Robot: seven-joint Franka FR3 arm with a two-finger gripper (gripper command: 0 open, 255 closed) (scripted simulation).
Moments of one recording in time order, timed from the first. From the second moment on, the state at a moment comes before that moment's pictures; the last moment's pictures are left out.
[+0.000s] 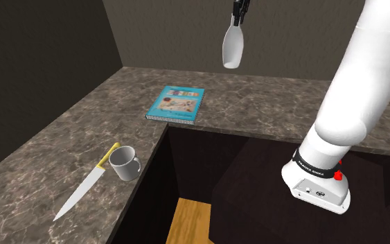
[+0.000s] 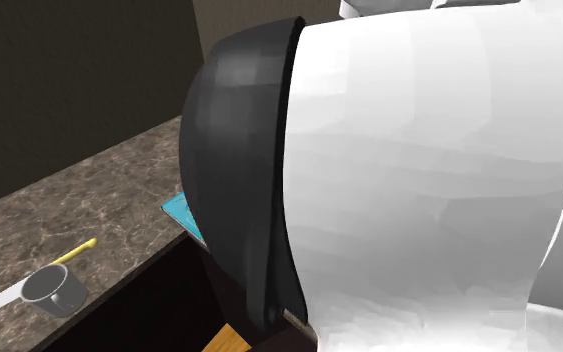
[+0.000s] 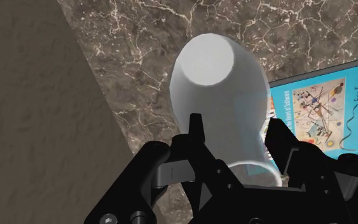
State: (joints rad) arm -0.13 0.11 -0.51 -1.55 0.10 1.69 -0.74
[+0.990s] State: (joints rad) arm 0.07 -0.08 -0.31 -1.76 0.00 1.75 -0.34
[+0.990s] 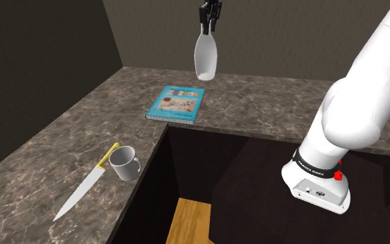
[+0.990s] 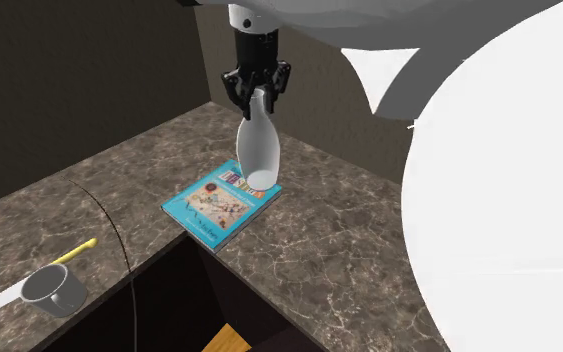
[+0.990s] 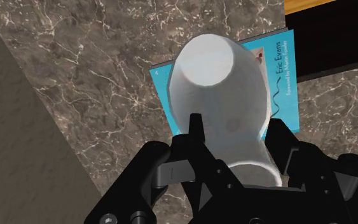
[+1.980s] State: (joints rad) arm 0.23 -0.04 -0.13 -1.71 0.00 1.74 0.01
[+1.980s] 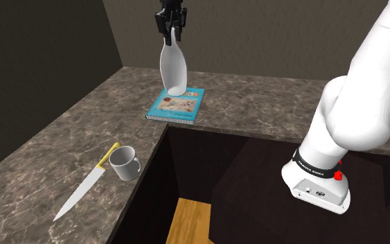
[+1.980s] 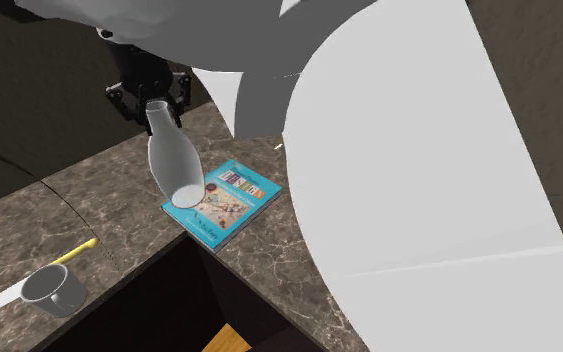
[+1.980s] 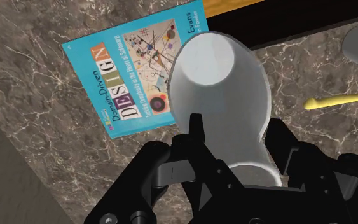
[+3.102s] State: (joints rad) arm 0.41 0.27 0.02 -1.32 -0.03 1.66 0.34
